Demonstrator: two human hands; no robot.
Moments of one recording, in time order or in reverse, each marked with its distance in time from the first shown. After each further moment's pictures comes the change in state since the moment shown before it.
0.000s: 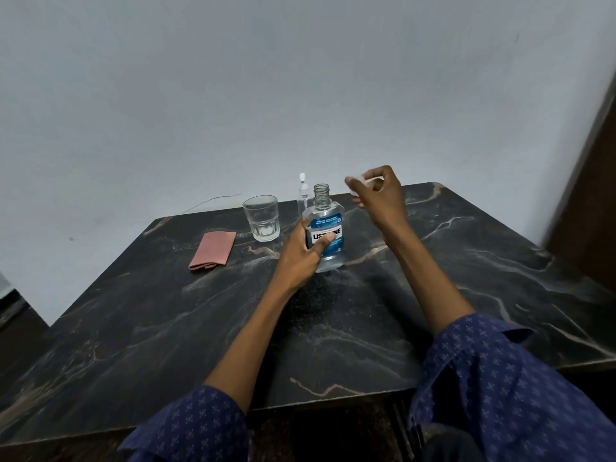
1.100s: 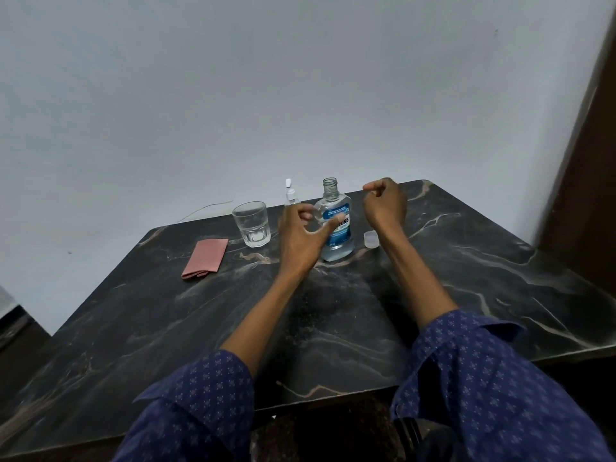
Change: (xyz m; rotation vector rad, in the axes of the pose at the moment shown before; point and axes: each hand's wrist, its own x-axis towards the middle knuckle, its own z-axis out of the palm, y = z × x) left_hand 0.031 0.017 0.028 0.102 0.296 0.080; right_hand 0.016 0.018 -0.022 -0.274 0.249 0.082
